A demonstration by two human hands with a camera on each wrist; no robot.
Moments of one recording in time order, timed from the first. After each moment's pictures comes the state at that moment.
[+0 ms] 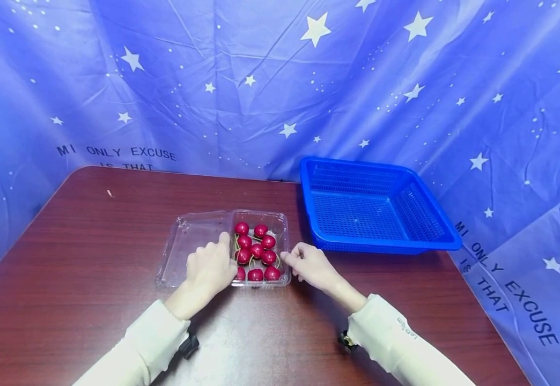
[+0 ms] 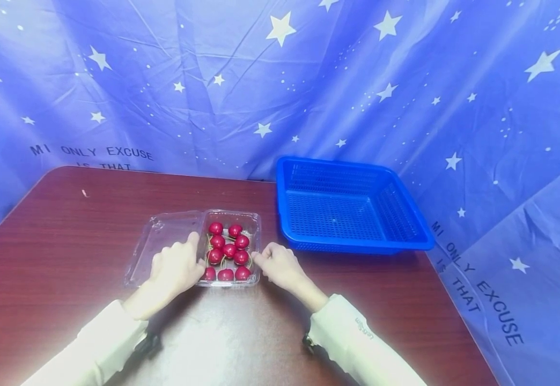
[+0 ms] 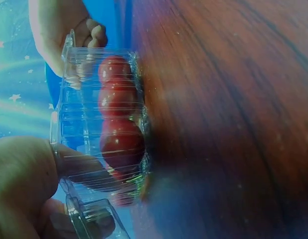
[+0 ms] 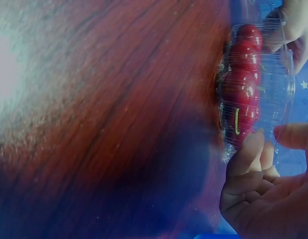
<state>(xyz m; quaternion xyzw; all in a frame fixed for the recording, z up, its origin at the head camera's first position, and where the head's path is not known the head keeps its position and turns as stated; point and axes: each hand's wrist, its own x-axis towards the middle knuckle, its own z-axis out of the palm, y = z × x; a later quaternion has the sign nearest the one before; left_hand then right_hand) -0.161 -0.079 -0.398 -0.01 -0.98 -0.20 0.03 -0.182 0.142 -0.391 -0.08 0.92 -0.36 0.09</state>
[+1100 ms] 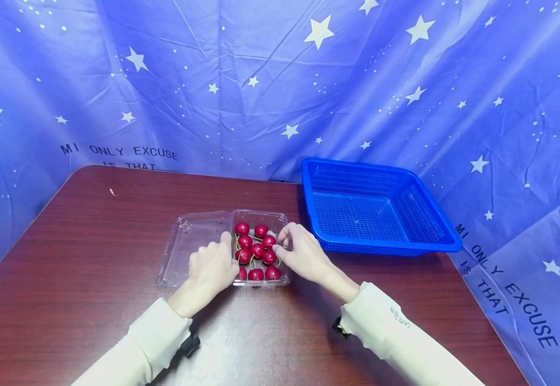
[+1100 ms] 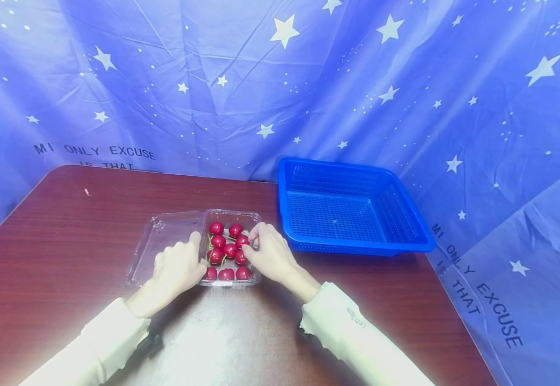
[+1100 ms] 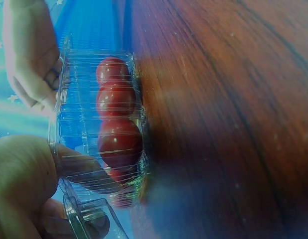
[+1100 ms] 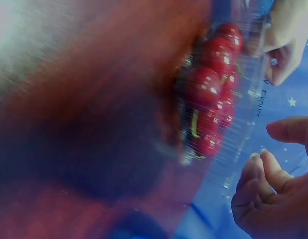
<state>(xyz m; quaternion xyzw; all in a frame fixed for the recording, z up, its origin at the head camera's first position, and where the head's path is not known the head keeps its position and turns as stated) -0.160 -0.079 -0.398 0.00 -0.98 -0.20 0.03 -0.192 0.119 -0.367 -0.19 0.94 -0.29 -0.01</state>
